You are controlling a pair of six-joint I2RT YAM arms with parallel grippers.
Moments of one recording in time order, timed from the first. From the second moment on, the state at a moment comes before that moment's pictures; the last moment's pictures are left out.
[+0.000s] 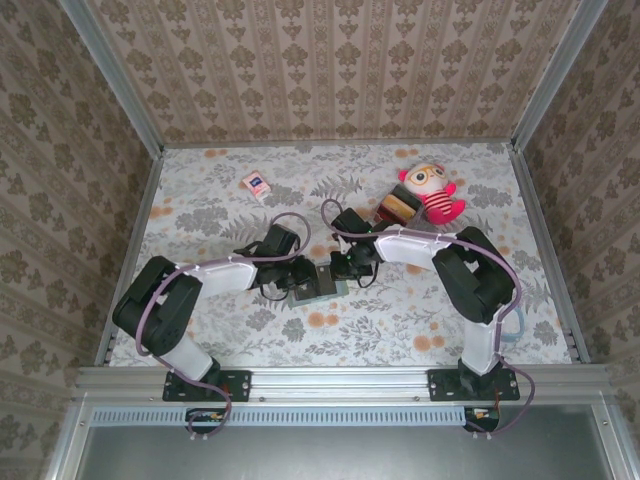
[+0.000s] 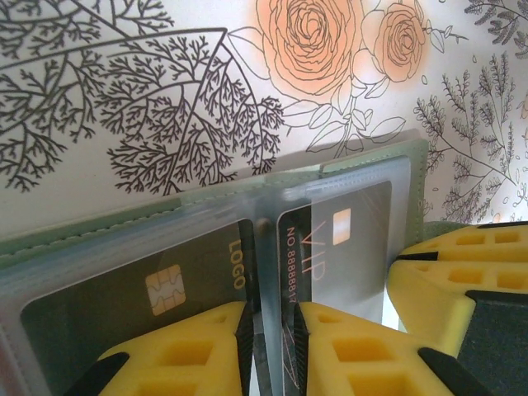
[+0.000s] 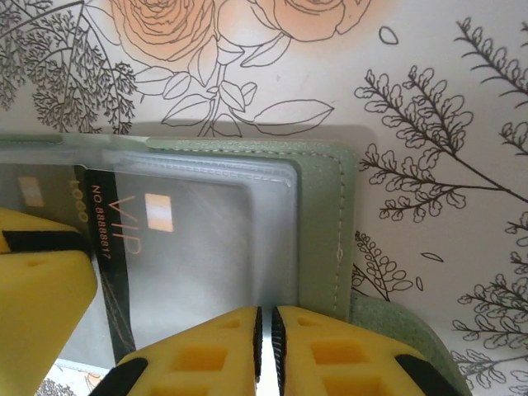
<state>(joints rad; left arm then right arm) -0.65 1.59 0.73 -0.14 0.29 -0.86 0.66 1.90 1.18 -0.50 -0.25 0.57</state>
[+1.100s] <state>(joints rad) -0.63 1.61 0.70 -0.03 0.42 -0.85 0.66 1.93 1.24 -0.57 -0.26 0.44</state>
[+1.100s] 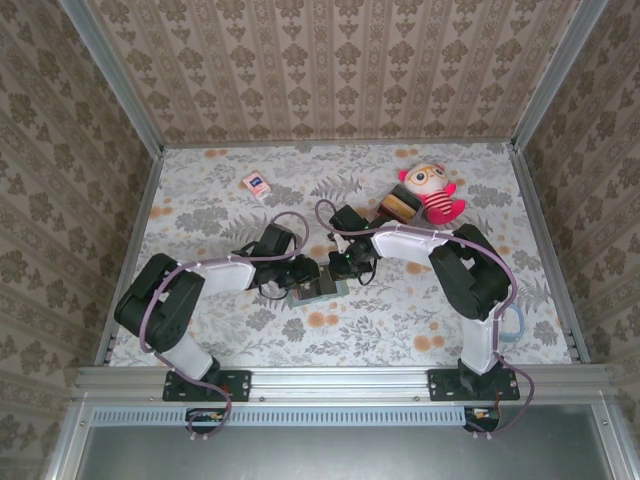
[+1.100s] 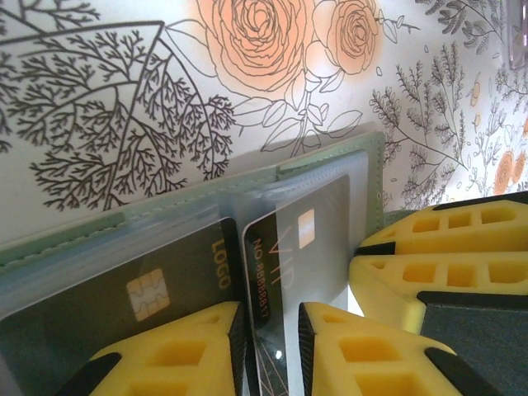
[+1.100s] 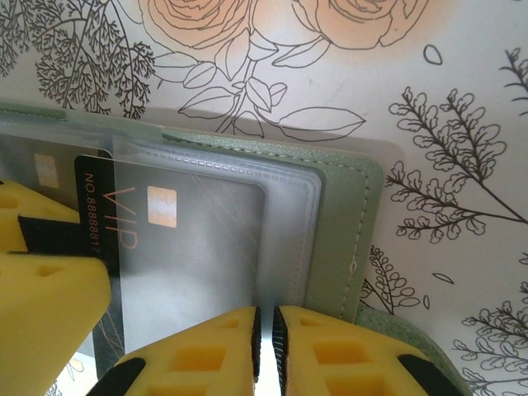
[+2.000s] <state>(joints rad) -0.58 1.48 0.67 -0.13 0.45 -0.73 0.65 1.94 1.24 -0.58 -0.26 0.44</state>
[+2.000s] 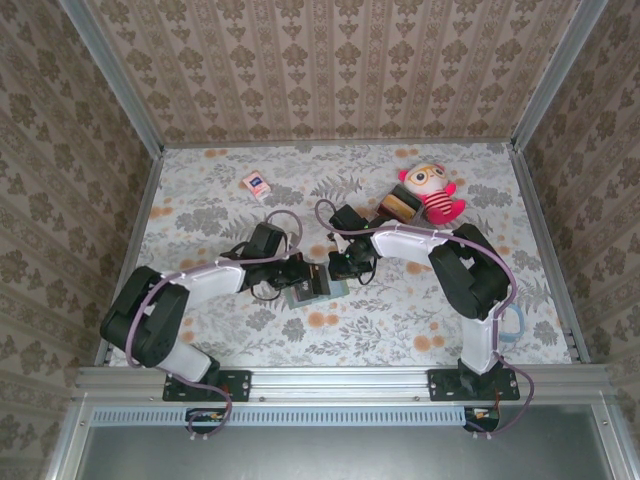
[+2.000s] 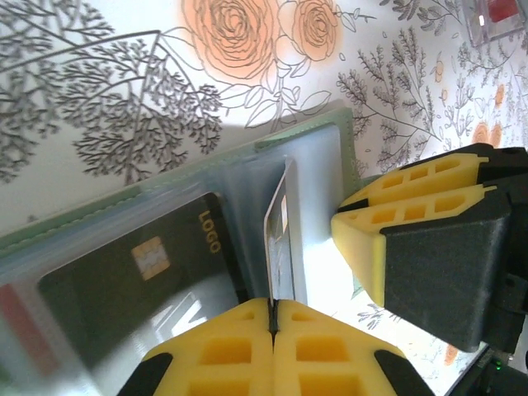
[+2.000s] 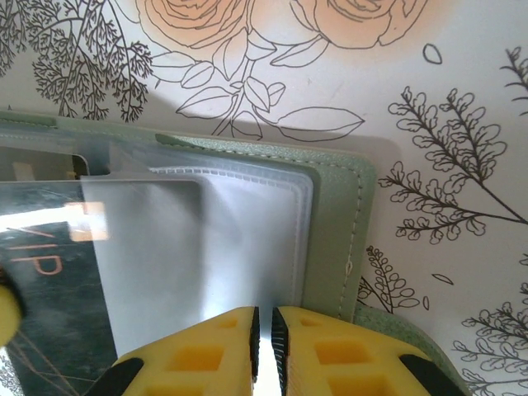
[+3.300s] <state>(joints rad) -0.52 1.24 0.79 0.04 0.58 -0.96 0.41 1.57 0.88 0.29 -0.84 1.01</state>
